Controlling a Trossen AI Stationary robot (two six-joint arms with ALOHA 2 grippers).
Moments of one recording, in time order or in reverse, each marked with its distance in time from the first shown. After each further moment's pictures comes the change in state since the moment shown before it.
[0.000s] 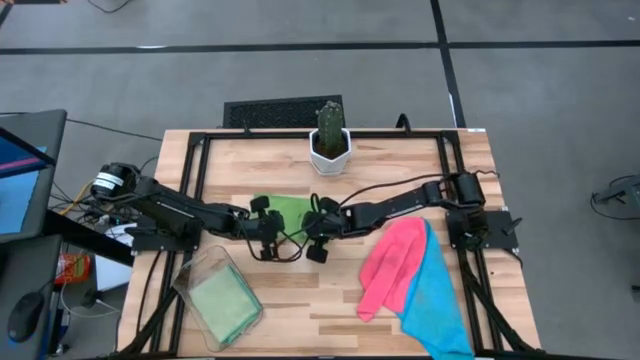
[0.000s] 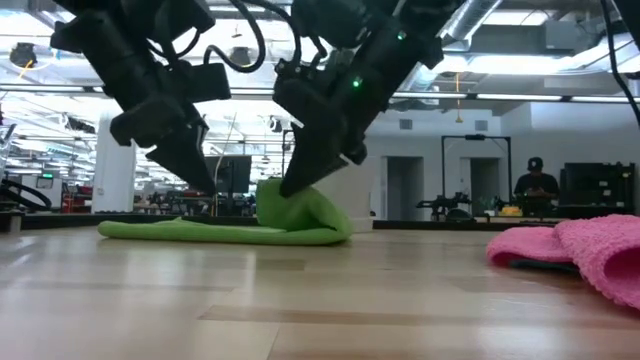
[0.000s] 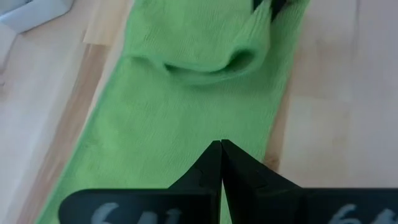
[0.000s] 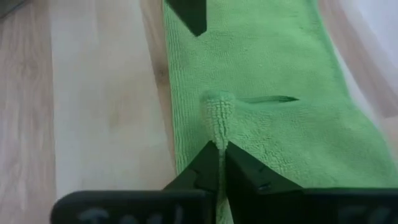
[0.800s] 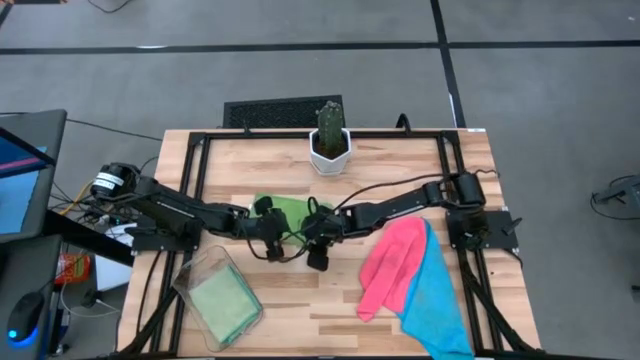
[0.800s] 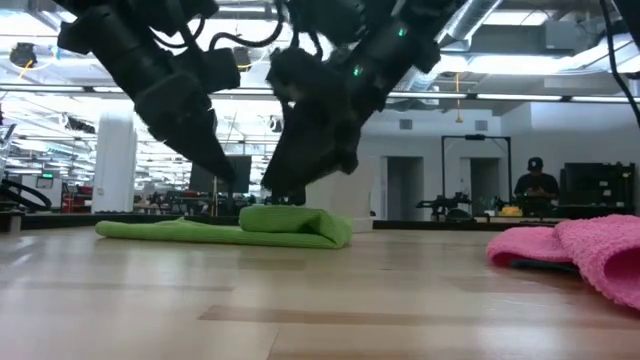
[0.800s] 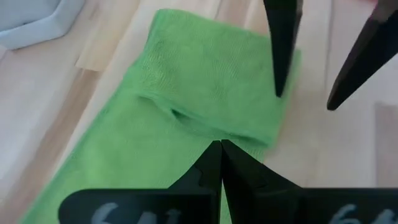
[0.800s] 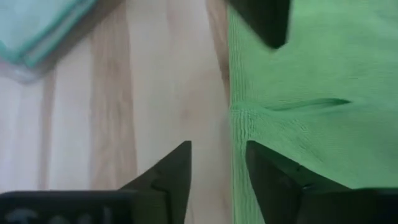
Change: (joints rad) left arm 0.002 0.000 0.000 0.118 0.020 -0.068; right arm 0.008 -0.015 -0.001 0.034 -0.213 0.051
